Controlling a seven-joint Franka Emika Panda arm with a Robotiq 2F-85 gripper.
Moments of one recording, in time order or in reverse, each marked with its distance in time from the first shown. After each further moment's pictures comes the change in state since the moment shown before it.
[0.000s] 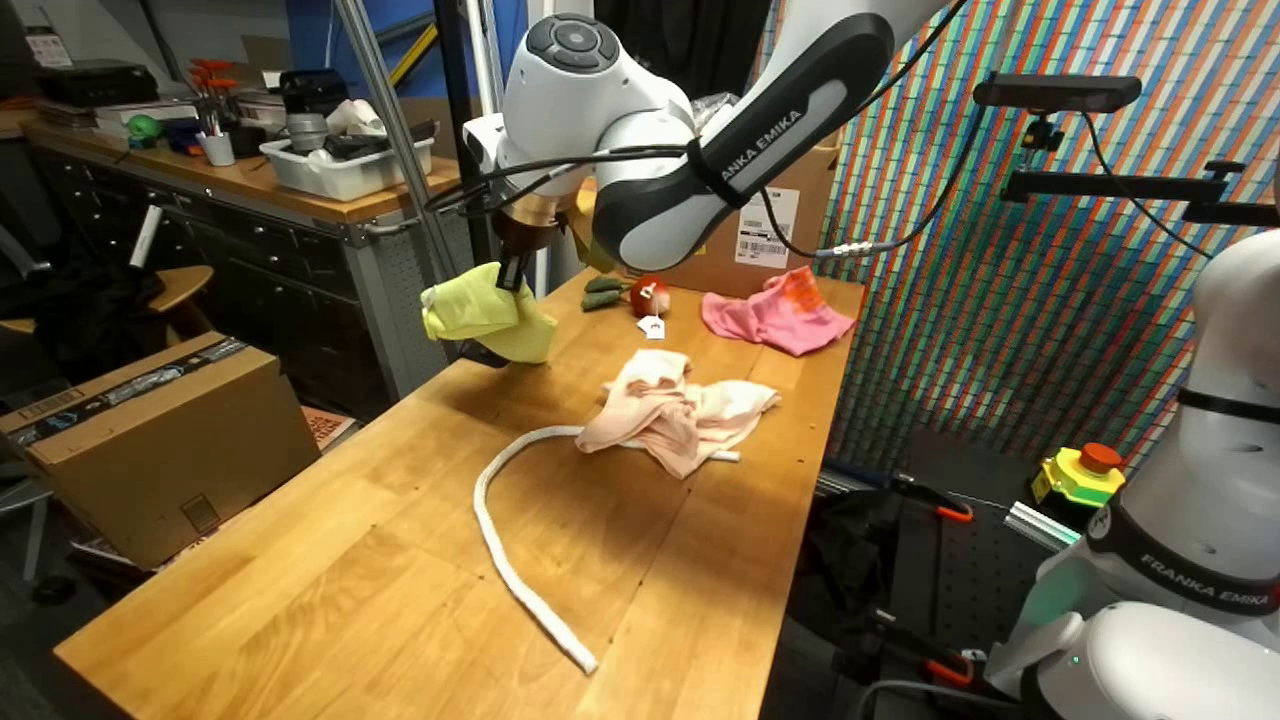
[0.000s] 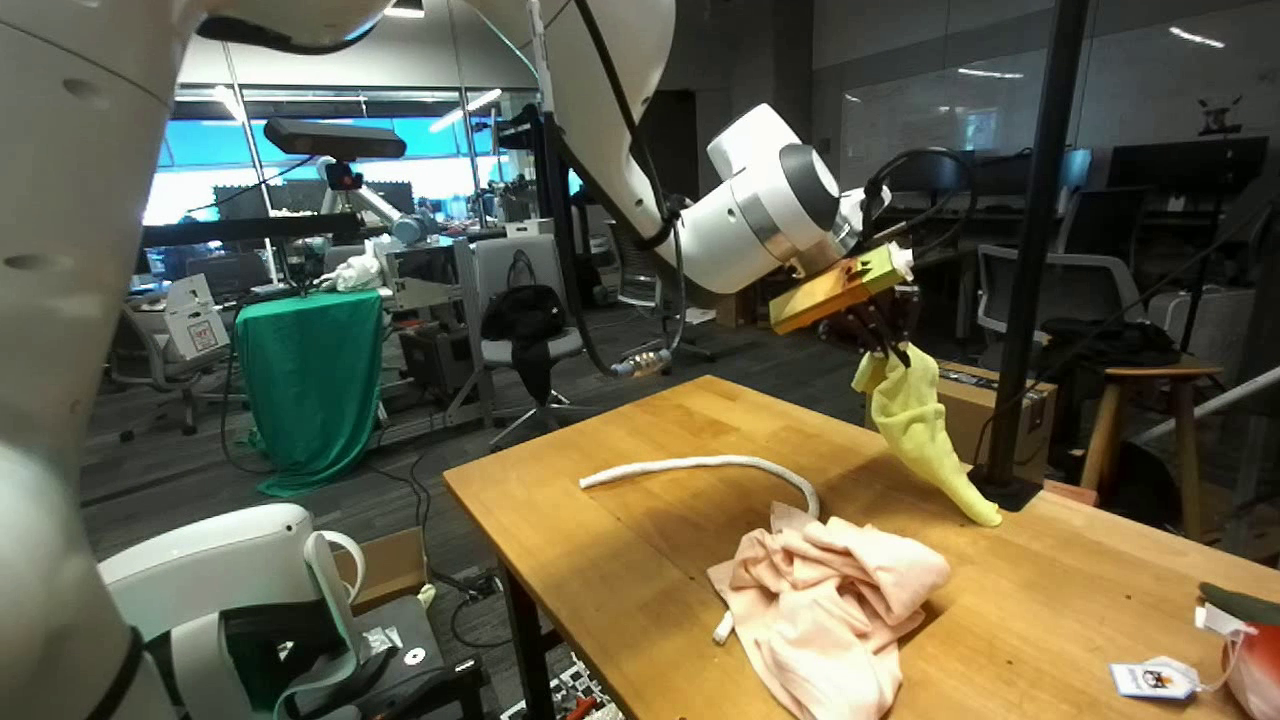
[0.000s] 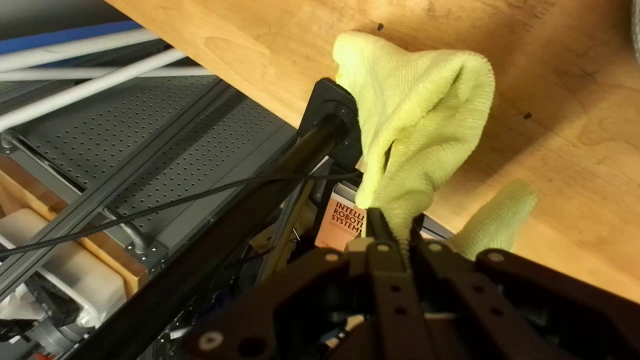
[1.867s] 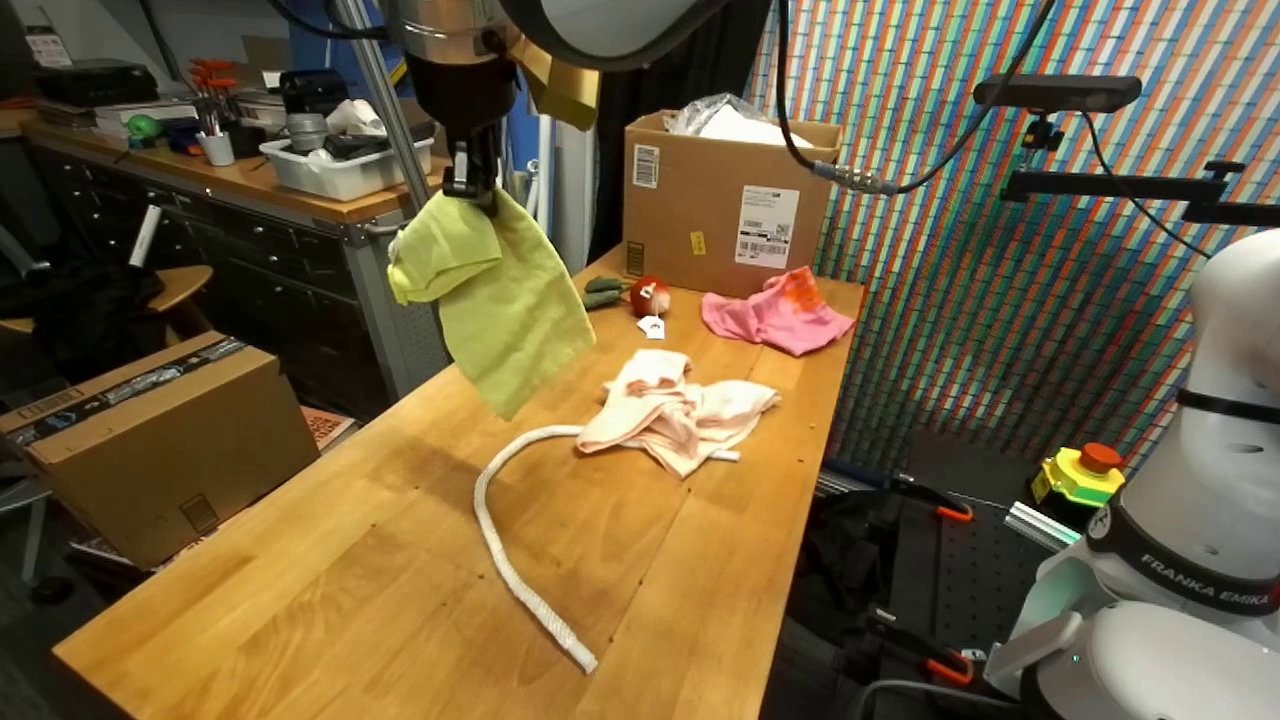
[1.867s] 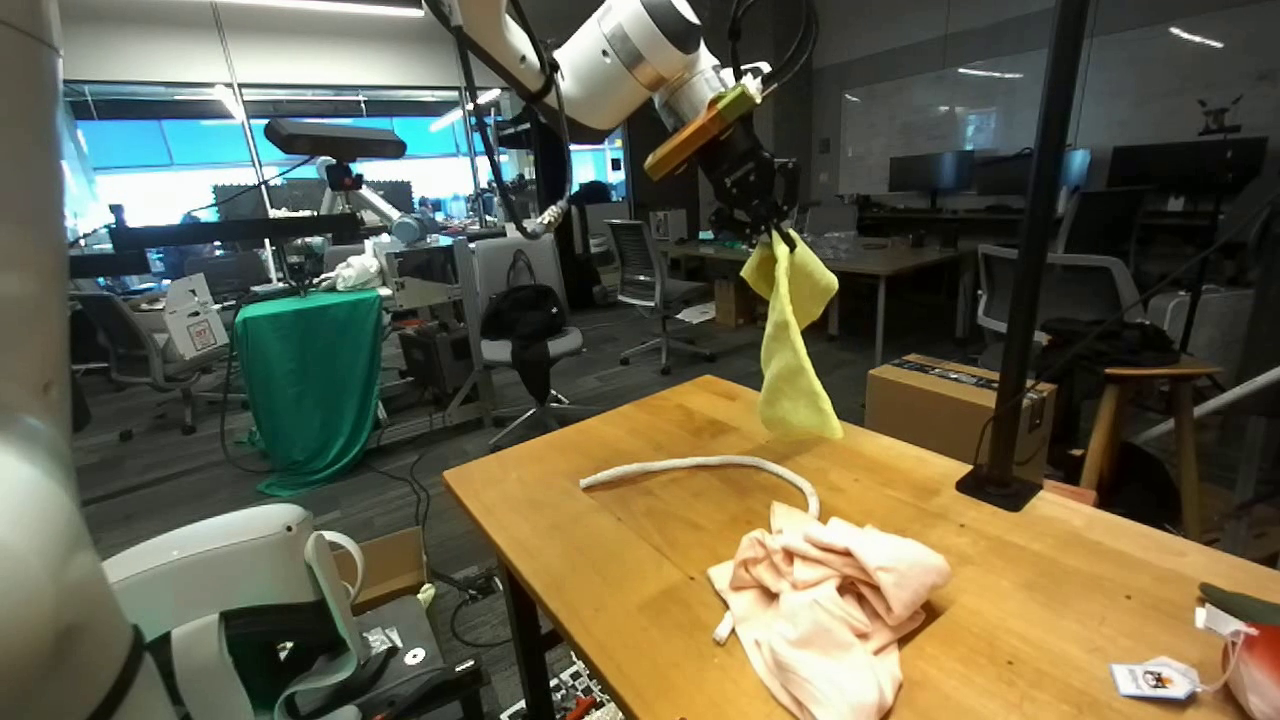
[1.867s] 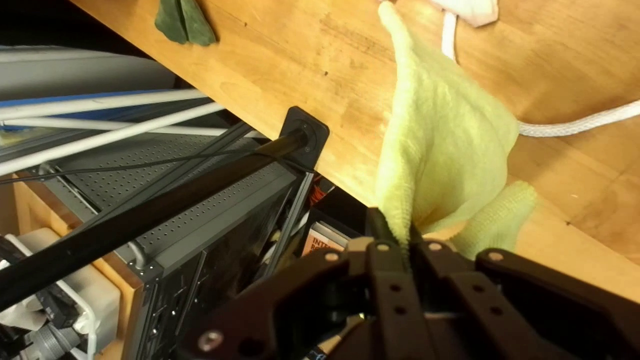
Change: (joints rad) arm 0.021 -0.182 0.301 0.198 0.076 -0.721 -0.040
